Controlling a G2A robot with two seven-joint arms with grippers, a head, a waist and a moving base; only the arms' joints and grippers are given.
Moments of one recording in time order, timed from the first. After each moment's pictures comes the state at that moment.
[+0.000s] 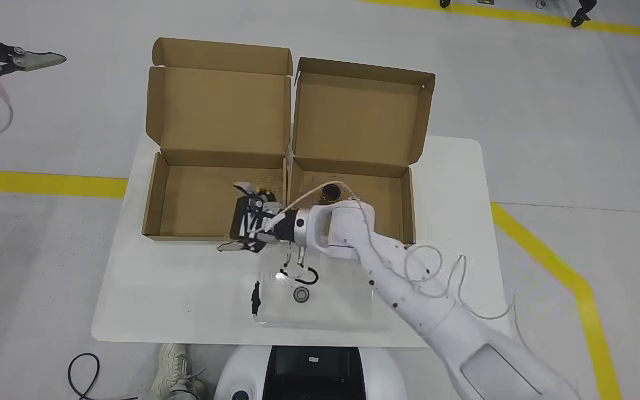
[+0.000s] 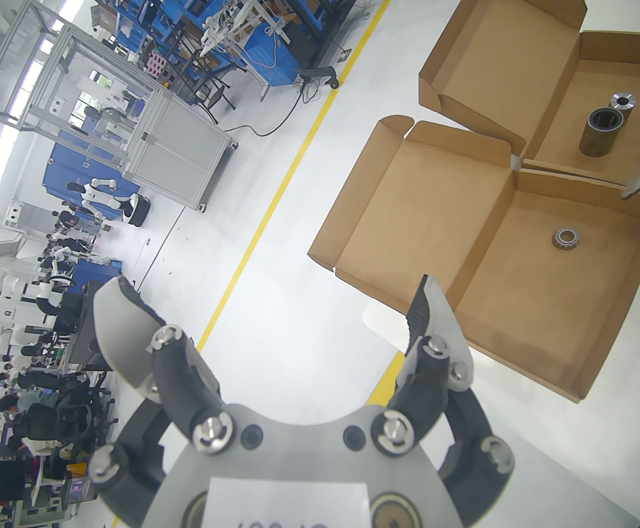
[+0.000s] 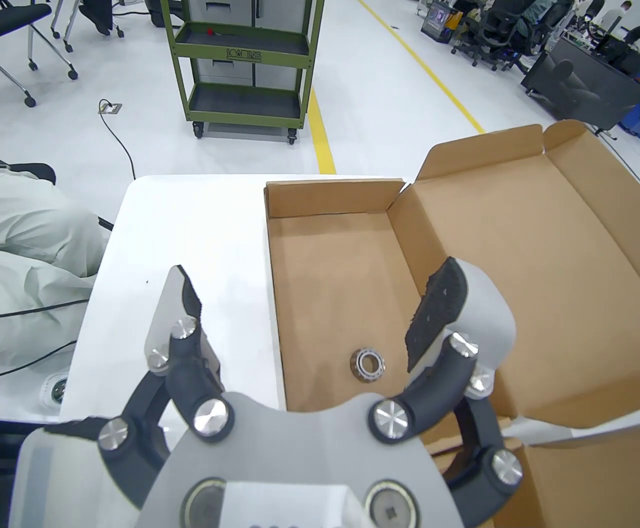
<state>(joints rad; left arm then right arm) 0.40 -0.15 -1.00 -1.50 0.90 -0.88 -0.13 -0.91 -1.53 0.74 -1.40 -1.39 -0.69 0.15</state>
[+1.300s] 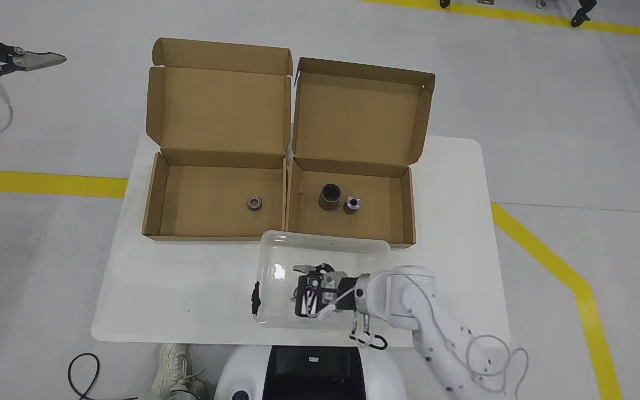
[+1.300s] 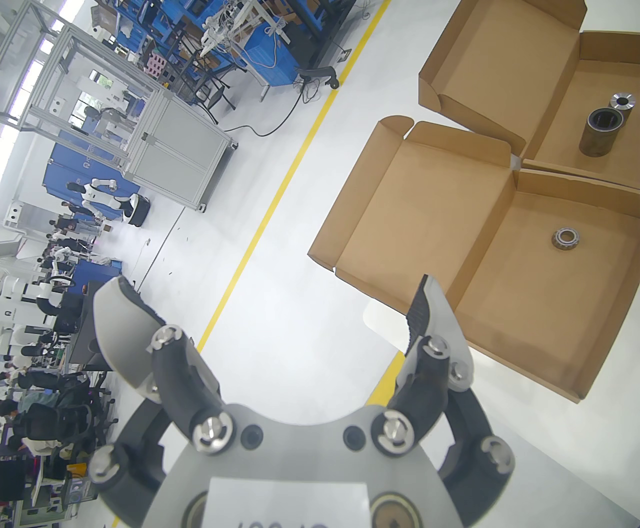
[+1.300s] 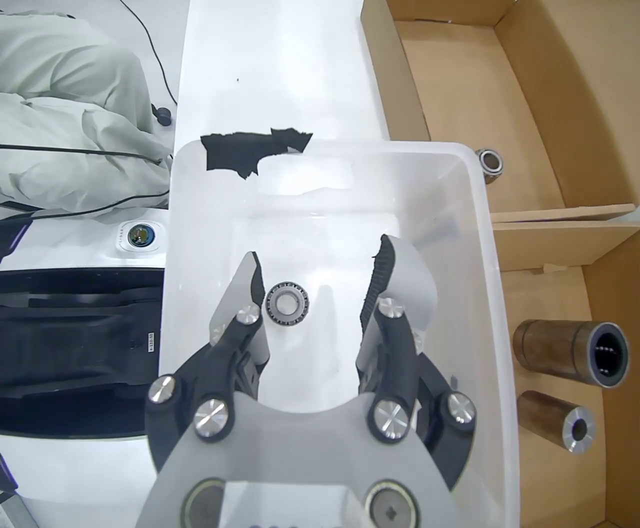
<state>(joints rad) 0.40 -0.15 -1.00 -1.50 0.90 -0.88 -0.13 -1.37 -1.34 0.98 -1.76 -1.56 -0.93 0.43</state>
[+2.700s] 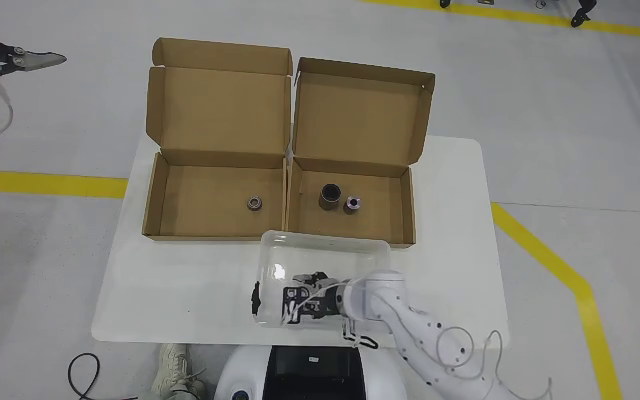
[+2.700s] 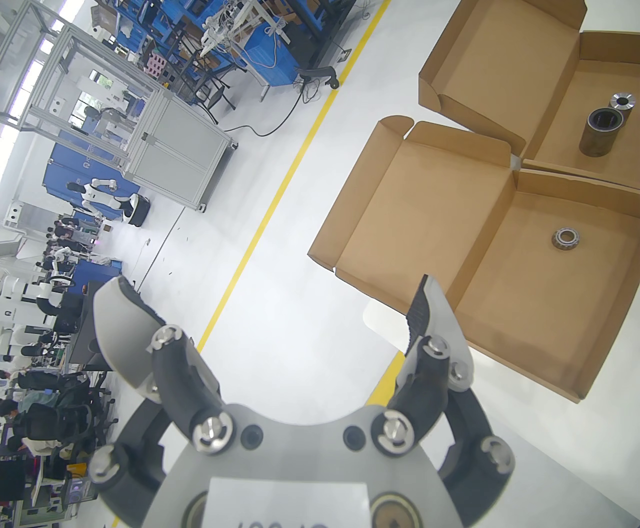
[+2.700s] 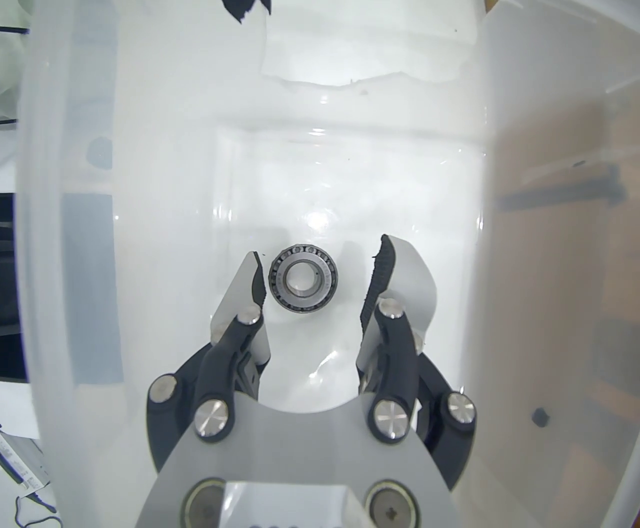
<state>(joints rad) 0.40 -0.15 -1.00 -1.50 0.90 -0.88 -0.13 -1.26 -1.34 0.78 -1.62 -1.67 -0.80 0.54</state>
